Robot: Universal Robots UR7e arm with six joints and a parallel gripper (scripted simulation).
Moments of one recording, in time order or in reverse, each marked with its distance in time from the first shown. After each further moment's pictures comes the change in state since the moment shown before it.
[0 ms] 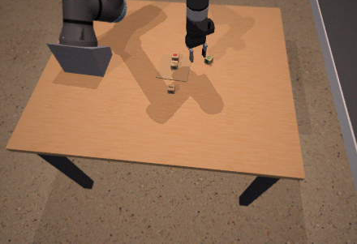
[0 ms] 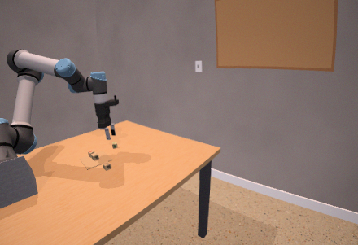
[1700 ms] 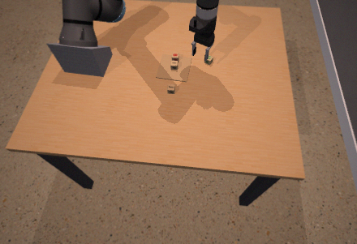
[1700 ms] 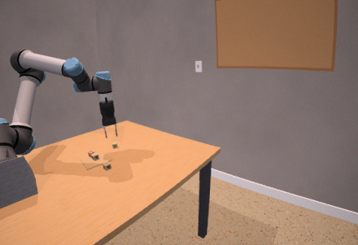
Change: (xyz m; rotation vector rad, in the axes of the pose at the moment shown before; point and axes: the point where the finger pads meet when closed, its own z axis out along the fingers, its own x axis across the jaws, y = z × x) arm -0.015 0.005 0.002 -0.001 0.000 0.986
